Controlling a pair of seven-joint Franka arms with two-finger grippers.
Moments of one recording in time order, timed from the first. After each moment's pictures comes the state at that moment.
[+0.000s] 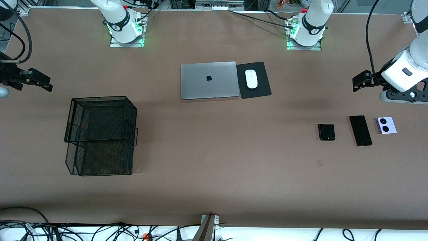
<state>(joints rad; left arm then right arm) -0.03 0.05 -0.03 -1.61 0.06 1.57 0.01 -0.10 0.04 0.06 -1.60 -0.04 1.63 -0.02</state>
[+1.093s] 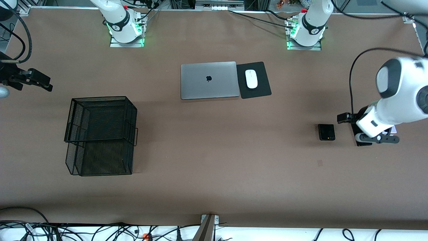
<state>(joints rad) 0.06 0.34 -0.02 -1.78 0.06 1.99 0.07 -0.10 0.04 0.06 -1.60 -0.04 1.63 -0.02</state>
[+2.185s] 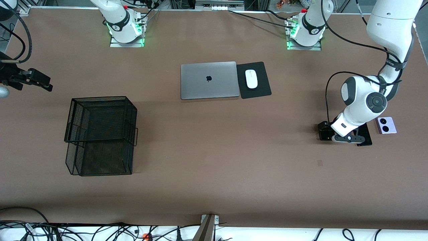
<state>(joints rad) 0.09 0.47 -0.02 -2.11 0.06 2.59 0.07 -0.10 0.04 0.06 -1.60 -0.04 1.63 -0.02</state>
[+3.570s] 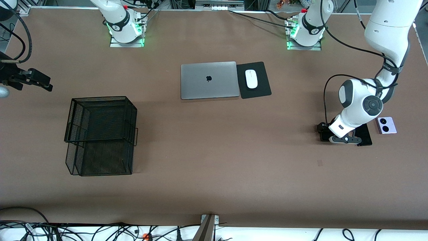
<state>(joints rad) 0.09 0.52 -0.02 -2.08 0.06 2.61 0.07 -0.10 0.04 0.06 -1.60 -0.04 1.63 -0.02</state>
